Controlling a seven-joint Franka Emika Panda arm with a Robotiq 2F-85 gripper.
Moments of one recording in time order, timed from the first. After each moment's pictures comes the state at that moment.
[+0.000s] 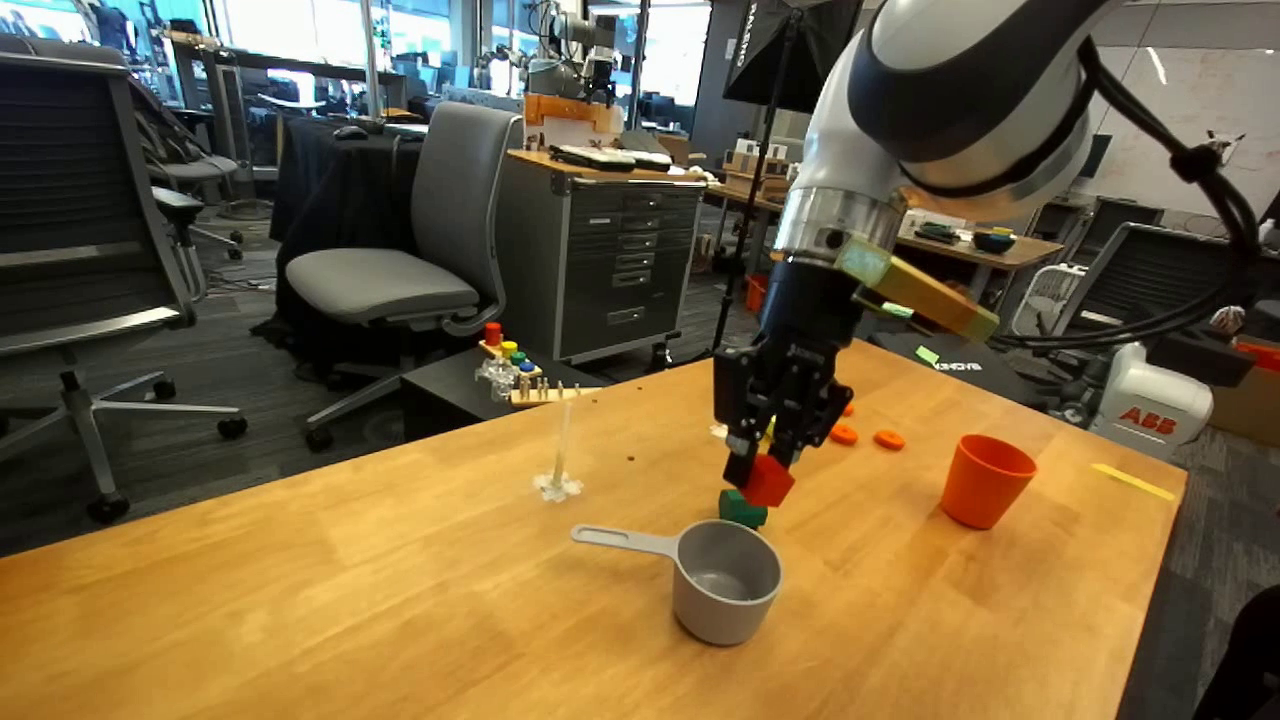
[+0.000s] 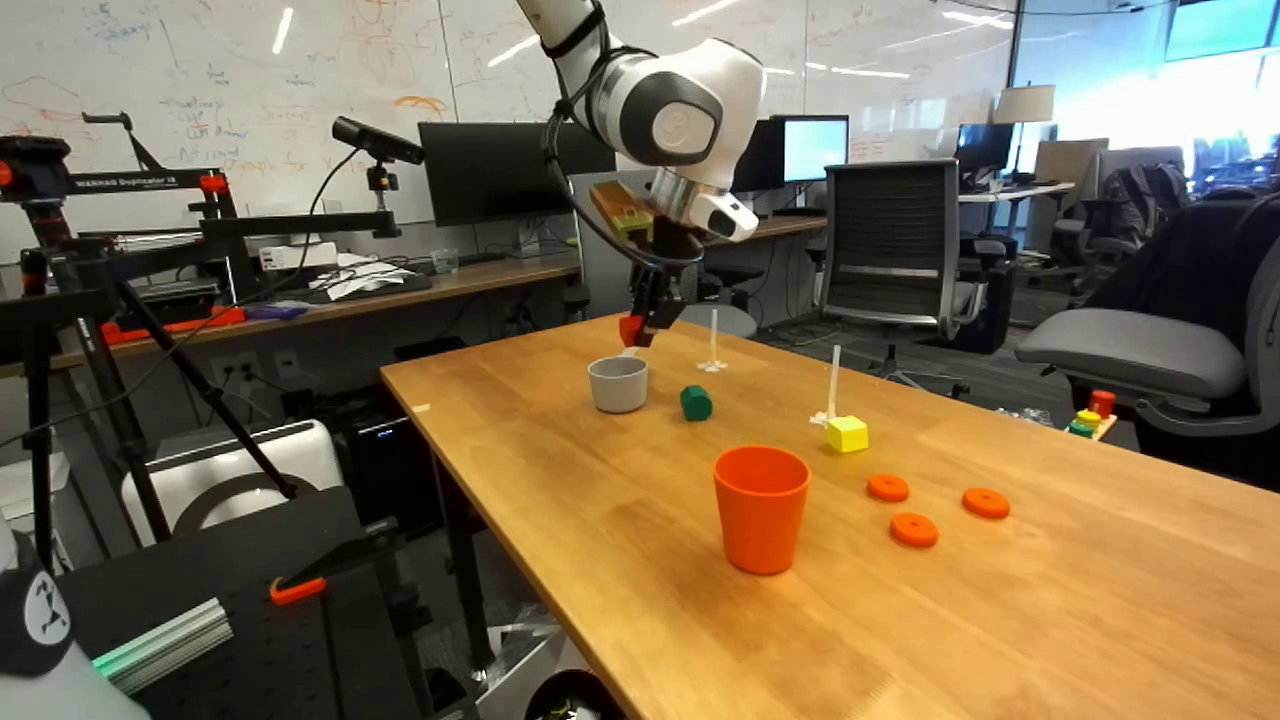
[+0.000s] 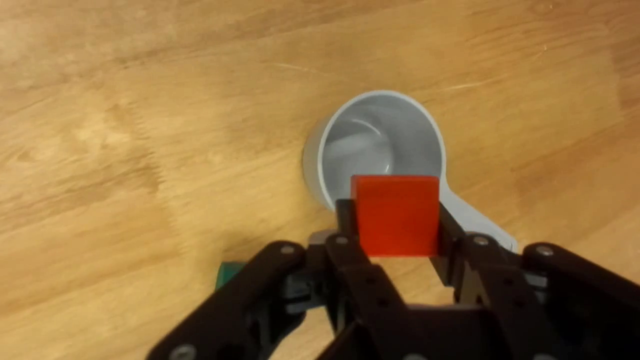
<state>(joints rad) 0.13 0.49 0.16 -1.87 0.40 2.24 0.22</state>
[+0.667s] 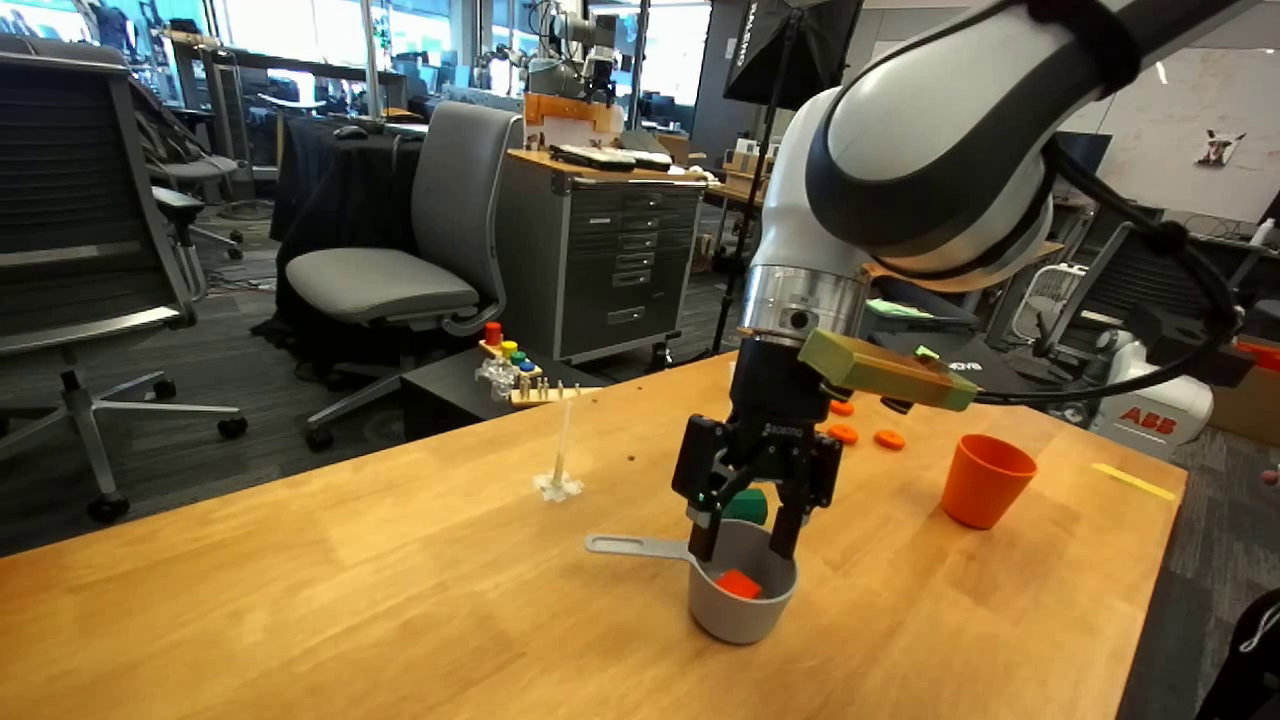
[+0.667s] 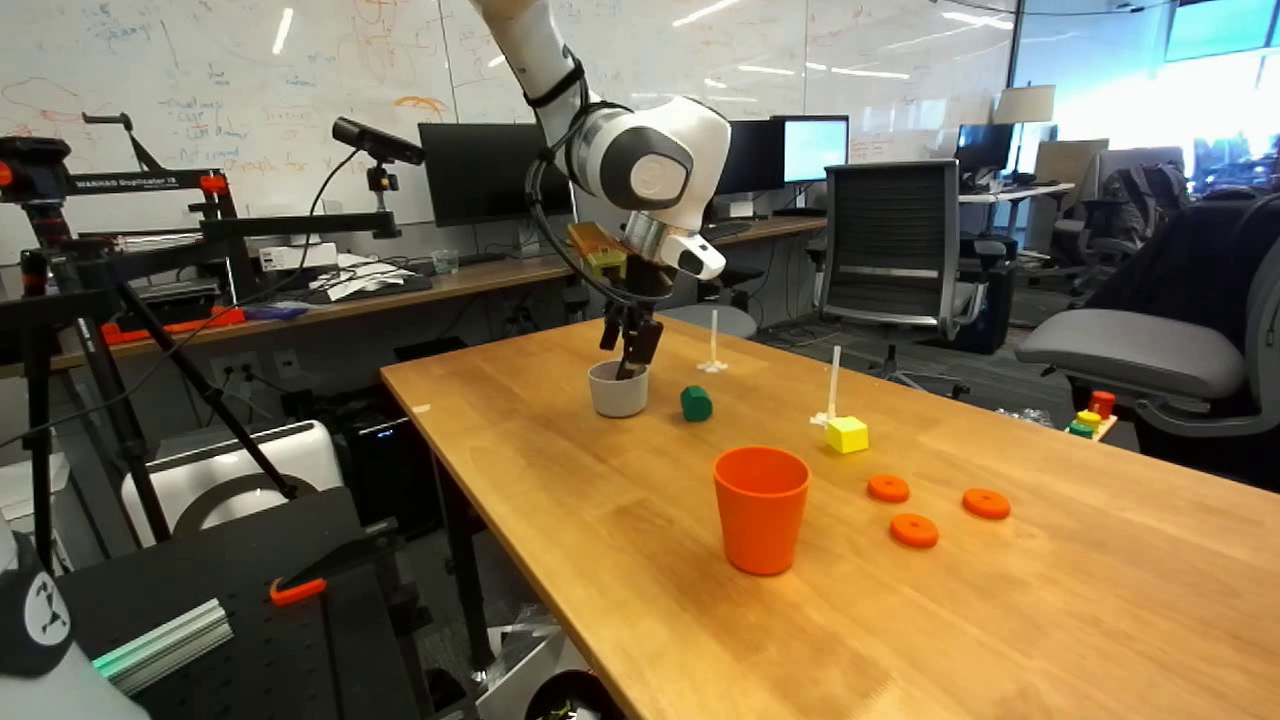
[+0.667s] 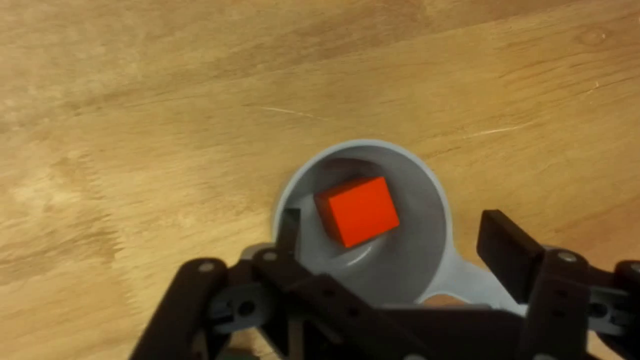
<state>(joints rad) 0.20 0.57 0.16 -1.86 0.36 2.27 0.28</state>
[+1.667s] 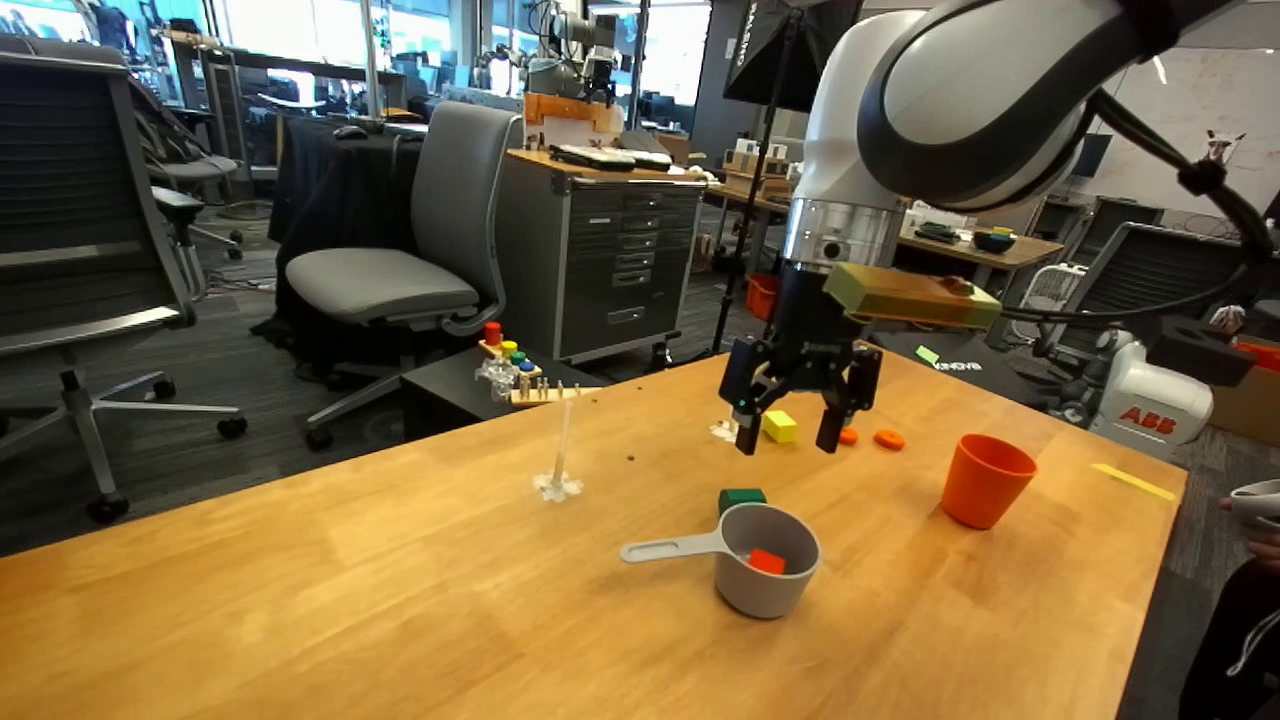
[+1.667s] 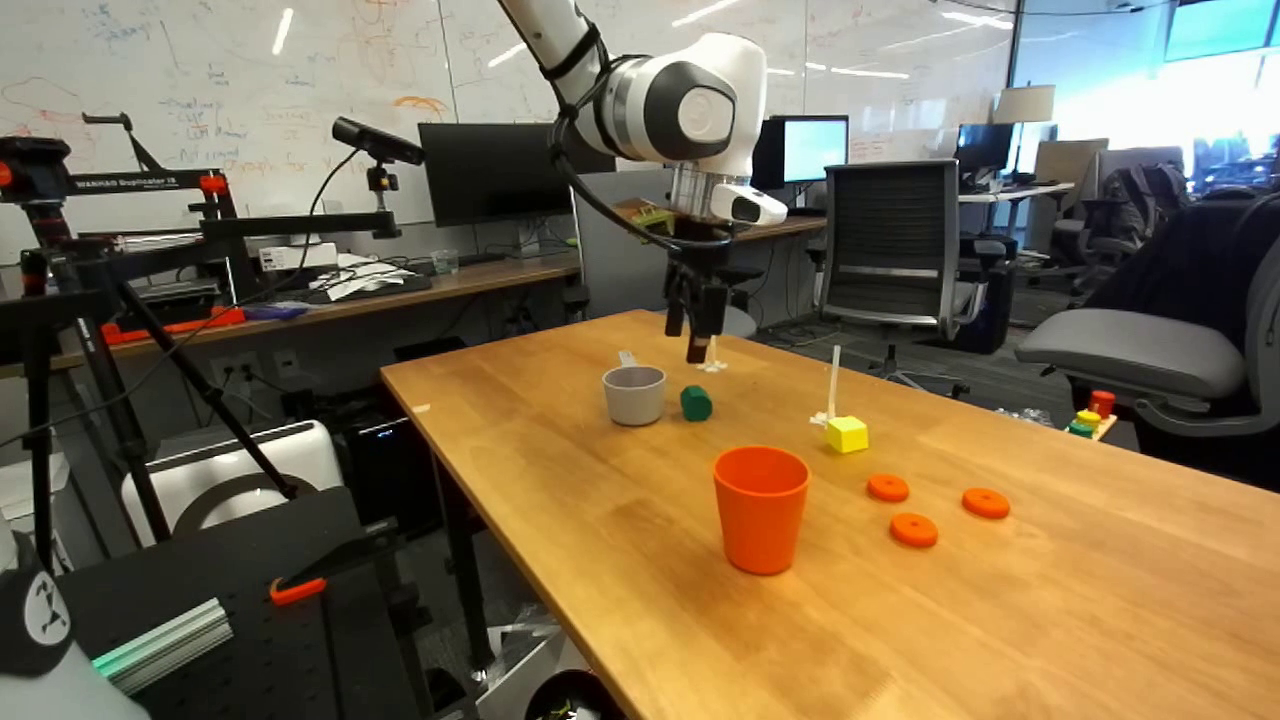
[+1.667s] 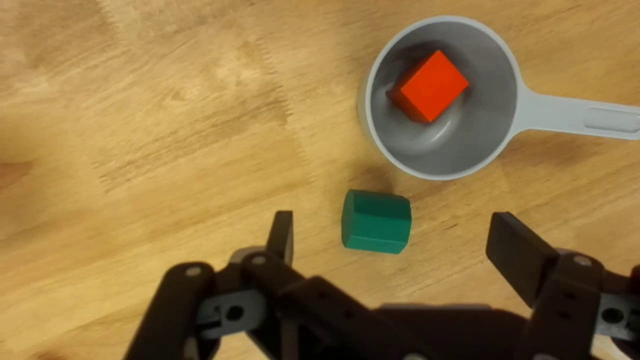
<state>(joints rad) 0.20 0.49 0.04 -1.87 0.16 2.26 0.44</state>
